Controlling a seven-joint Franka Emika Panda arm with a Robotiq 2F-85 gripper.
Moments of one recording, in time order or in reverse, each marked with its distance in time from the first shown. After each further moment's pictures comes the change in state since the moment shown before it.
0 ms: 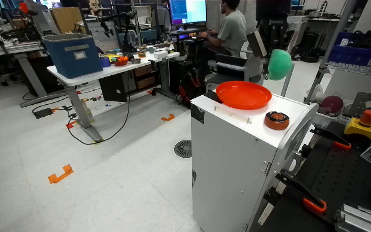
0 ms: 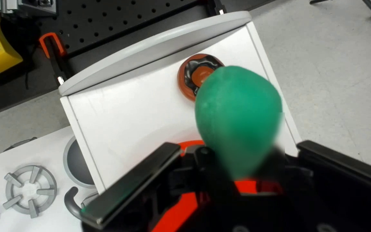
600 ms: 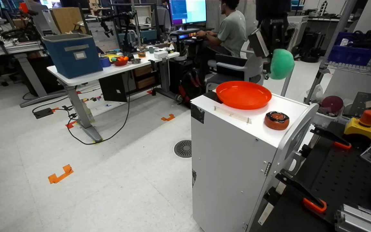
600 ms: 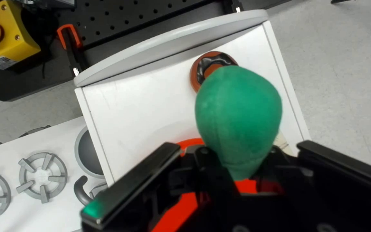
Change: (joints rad) arm 0.001 -0.004 0.016 0.000 -0.062 -0.002 0.002
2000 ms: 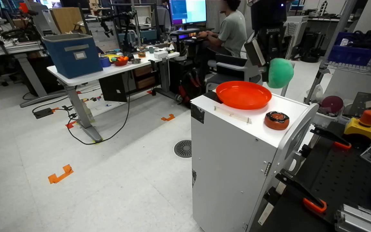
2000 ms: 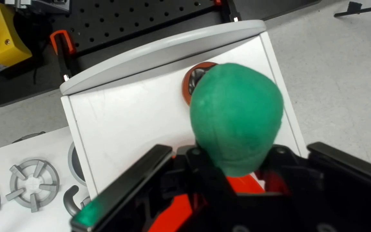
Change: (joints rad) arm 0.020 0.033 0.010 -0.003 0.002 -0.001 0.000
